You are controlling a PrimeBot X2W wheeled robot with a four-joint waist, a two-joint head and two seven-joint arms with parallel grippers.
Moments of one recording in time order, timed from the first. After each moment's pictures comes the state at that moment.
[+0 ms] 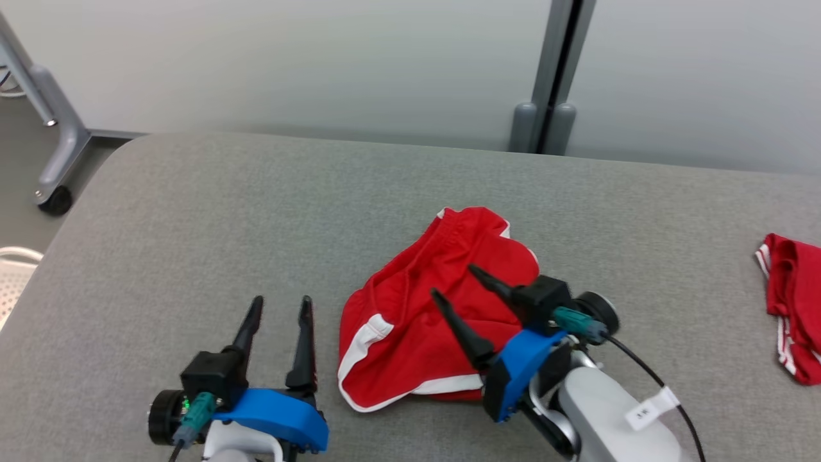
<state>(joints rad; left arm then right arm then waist) -0.12 0.18 -0.38 0.24 -0.44 0.10 -0.21 -0.50 -0.05 0.59 0.61 0.29 0.13 -0.14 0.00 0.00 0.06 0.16</state>
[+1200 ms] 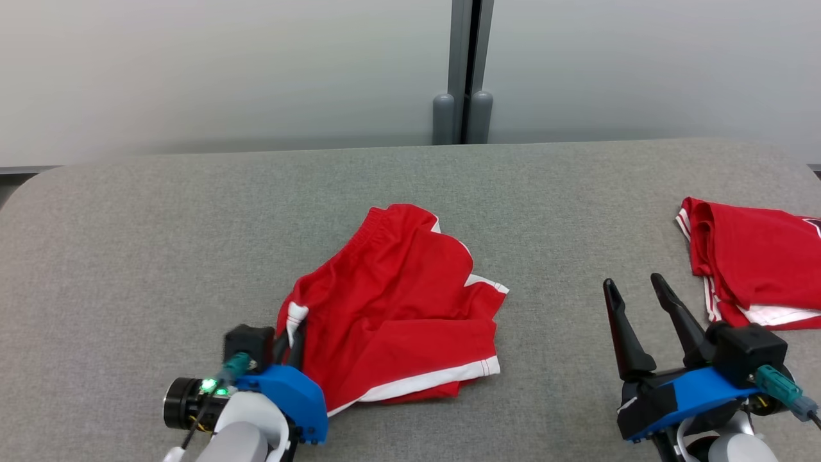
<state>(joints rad) -0.31 0.18 -0.52 0.64 -0.38 0.03 -0.09 -0.07 -0.05 0.02 0.09 0.18 0.13 -0.06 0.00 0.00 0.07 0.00</state>
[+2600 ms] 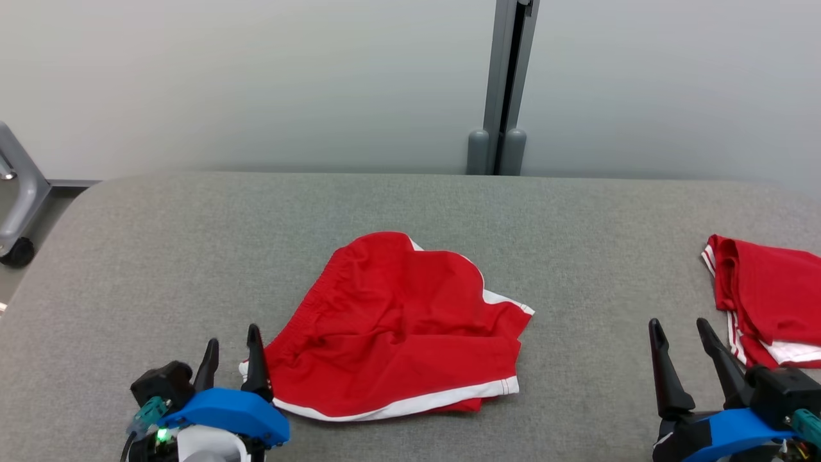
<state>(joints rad) -0.21 0.13 -0.27 0.63 -0.70 0.05 -0.26 0.02 -0.05 -0.09 0.11 0.17 0.13 -0.10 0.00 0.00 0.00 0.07</state>
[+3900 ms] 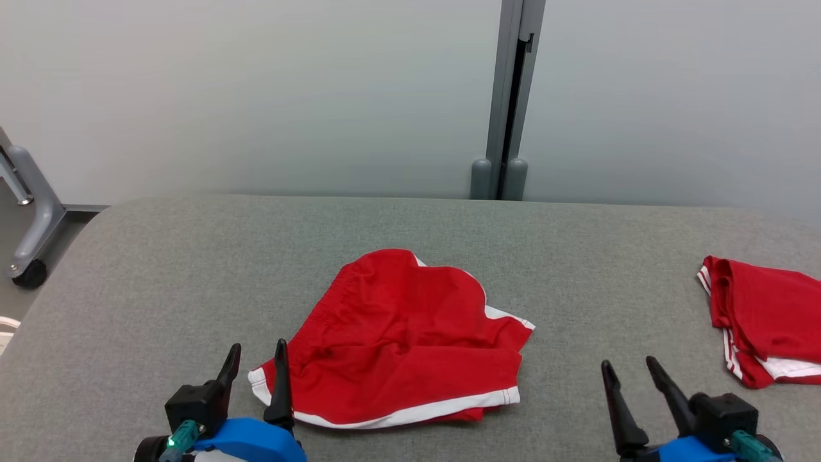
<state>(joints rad) -0.09 0.19 -0.37 0.39 -0.49 0.11 -0.24 0.04 -0.05 0.00 0.24 0.16 0.13 -0.16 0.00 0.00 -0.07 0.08</state>
